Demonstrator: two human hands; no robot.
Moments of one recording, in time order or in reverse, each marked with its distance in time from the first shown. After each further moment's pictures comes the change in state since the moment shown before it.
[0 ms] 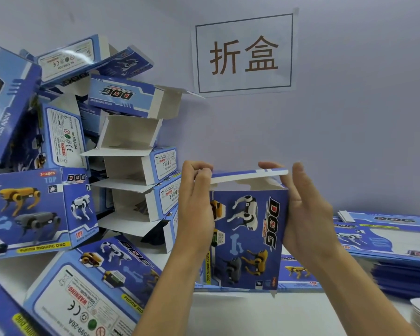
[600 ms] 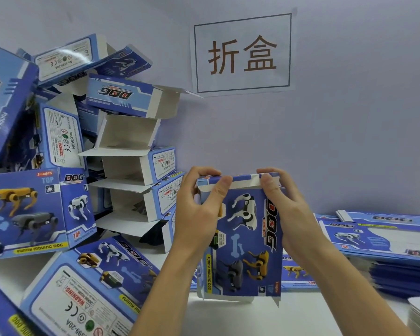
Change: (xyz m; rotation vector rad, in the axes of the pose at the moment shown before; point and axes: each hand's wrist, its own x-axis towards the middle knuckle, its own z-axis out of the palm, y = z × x) left_hand -0.004 -0.003 -0.002 0.105 -0.010 0.035; right_hand 0.007 0.011 -0.003 -0.233 0.116 -0.075
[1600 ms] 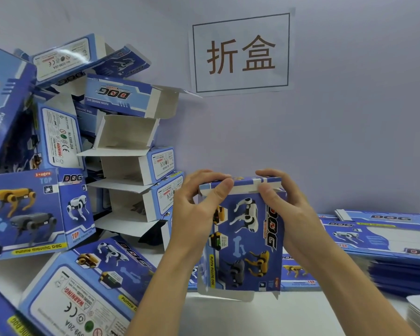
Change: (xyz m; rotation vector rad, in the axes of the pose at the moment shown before) left_hand 0.003 -0.001 -0.003 -0.129 -0.031 -0.045; right_hand -0.006 -0.002 -0.010 0.052 -0.068 0.019
